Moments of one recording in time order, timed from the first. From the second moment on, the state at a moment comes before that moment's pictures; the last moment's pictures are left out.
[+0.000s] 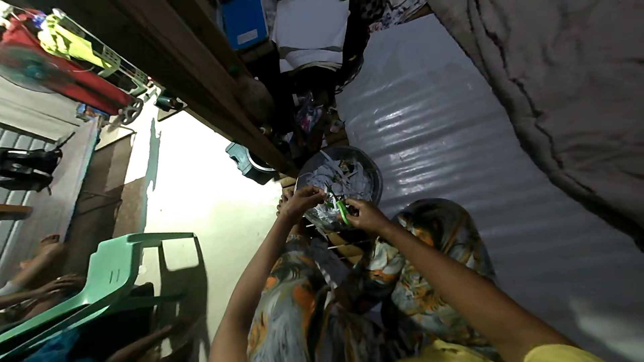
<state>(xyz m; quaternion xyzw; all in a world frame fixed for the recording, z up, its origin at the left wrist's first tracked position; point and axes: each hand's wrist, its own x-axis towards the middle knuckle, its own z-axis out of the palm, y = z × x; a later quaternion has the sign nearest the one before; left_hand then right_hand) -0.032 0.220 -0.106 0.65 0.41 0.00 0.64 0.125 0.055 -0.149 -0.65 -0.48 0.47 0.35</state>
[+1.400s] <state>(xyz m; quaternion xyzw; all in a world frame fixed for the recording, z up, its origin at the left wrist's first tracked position) -0.029 0.218 -0.103 0.63 0.42 0.00 0.65 0.121 0.053 -0.152 -0.65 -0.49 0.46 0.36</state>
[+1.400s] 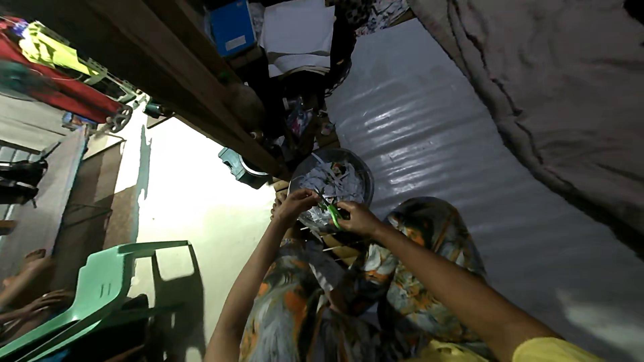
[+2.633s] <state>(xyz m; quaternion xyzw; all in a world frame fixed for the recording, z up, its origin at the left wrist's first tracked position) -0.023 0.213 -0.094 0.69 0.39 -0.02 0.61 0.119 0.049 -0.160 -0.66 -0.51 0.38 0.39</state>
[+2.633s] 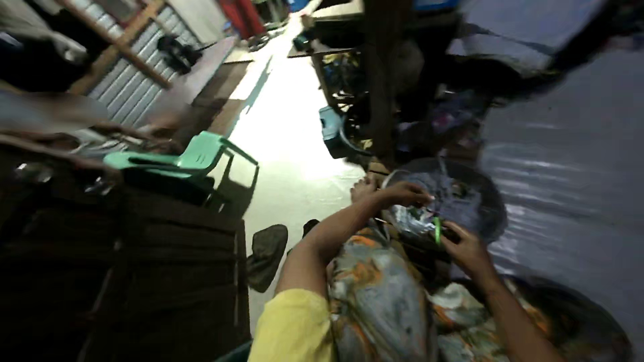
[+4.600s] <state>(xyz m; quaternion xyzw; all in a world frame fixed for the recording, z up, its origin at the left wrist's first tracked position) -0.036 0.223 -0.112 0.65 0.38 -0.01 0.66 0.123 0.056 -0.148 -0.63 -0.46 0.50 0.37</state>
